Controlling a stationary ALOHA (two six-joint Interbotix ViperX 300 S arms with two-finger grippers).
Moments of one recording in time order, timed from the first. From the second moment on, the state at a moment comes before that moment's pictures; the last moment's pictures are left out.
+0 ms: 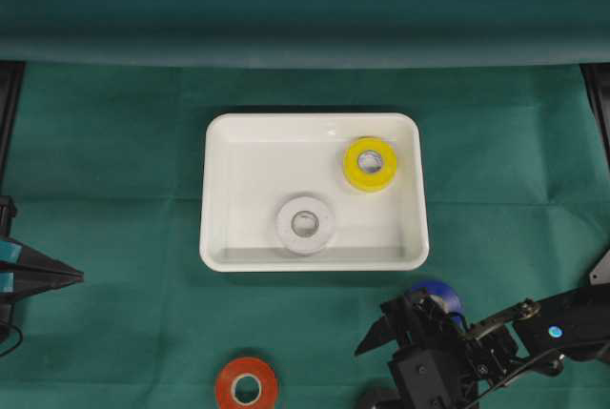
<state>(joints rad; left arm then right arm) 0.02 -1.35 1.50 -0.02 0.01 0.06 0.22 -0.02 0.81 -0.48 -0.01 0.43</state>
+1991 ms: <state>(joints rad) 0.02 -1.35 1.50 -0.02 0.01 0.06 0.24 0.01 0.78 -0.48 0.03 0.44</state>
